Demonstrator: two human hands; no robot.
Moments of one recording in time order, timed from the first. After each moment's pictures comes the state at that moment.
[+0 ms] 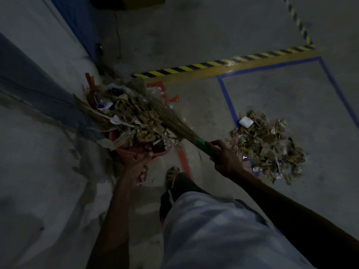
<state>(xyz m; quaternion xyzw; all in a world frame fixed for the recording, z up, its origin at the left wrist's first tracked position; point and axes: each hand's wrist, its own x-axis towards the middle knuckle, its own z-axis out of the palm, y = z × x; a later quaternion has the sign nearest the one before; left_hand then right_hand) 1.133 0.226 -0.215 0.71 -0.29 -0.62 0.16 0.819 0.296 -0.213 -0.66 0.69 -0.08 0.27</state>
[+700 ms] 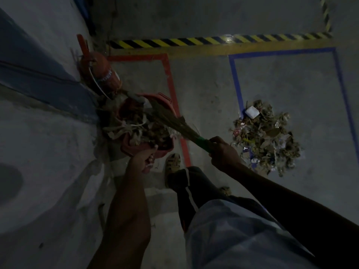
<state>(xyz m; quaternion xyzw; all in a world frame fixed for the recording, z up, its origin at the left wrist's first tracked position) 1.184 0.142 -0.398 0.70 -0.12 -0.71 0.01 0.893 0.208 -0.272 -0.62 0.72 0.05 0.31</state>
